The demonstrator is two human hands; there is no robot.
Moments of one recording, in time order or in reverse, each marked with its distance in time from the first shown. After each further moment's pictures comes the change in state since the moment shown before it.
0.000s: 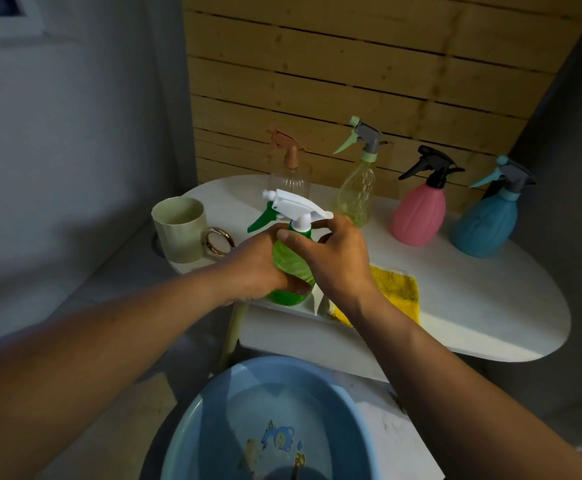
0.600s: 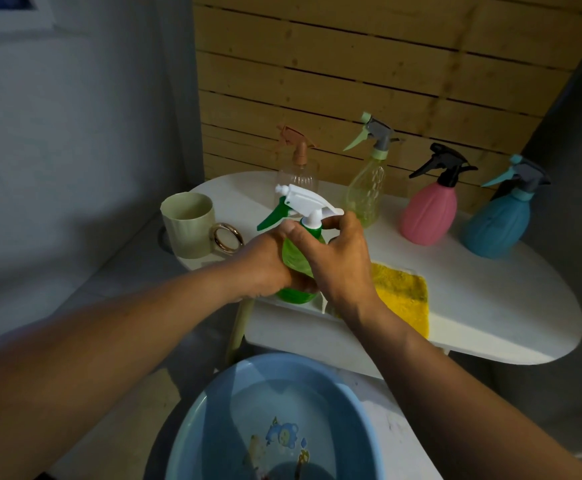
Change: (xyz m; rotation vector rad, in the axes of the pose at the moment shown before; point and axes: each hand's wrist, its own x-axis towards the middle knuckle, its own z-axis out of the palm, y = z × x) left_hand 0.000 -0.001 0.001 -0.013 -0.029 0.009; right_hand -0.009 0.003 0.011 0.022 0.058 0.009
